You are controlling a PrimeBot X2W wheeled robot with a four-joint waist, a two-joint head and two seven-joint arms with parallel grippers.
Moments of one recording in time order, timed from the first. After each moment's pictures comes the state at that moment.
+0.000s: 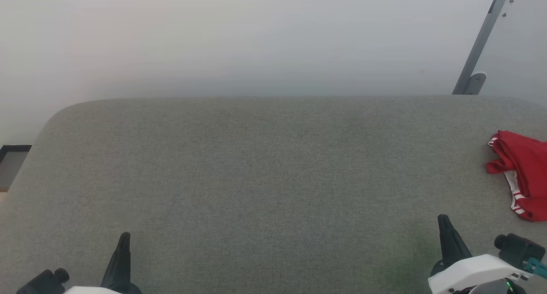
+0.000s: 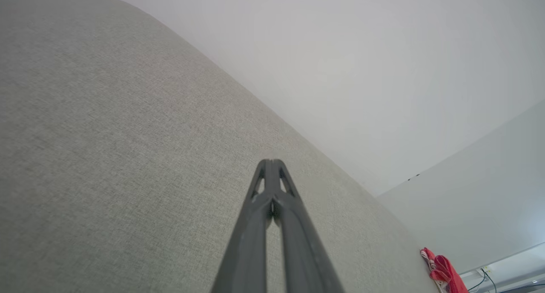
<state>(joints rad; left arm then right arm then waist) 0.10 0.18 0.05 0.20 -0.91 -0.13 -0.13 -0.01 -0.05 -0.09 0.31 0.56 0.13 -0.12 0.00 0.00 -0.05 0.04</state>
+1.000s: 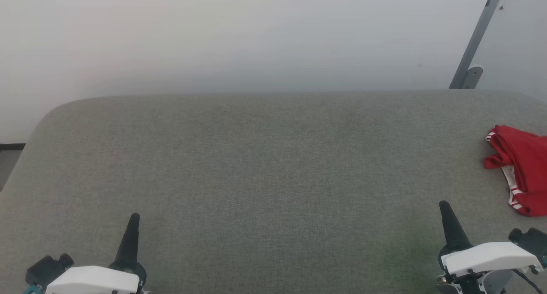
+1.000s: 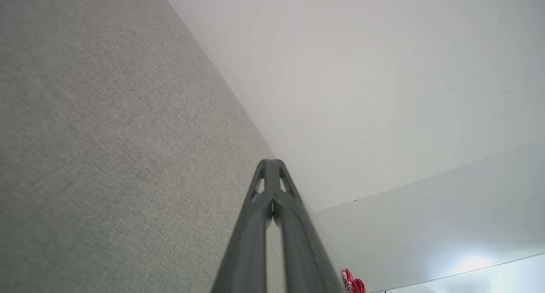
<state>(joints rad) 0.02 0.13 0.08 0.22 -1.19 -0.13 -0.03 -0.05 -0.05 -0.10 0.29 0.97 0.13 -0.03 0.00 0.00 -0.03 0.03</state>
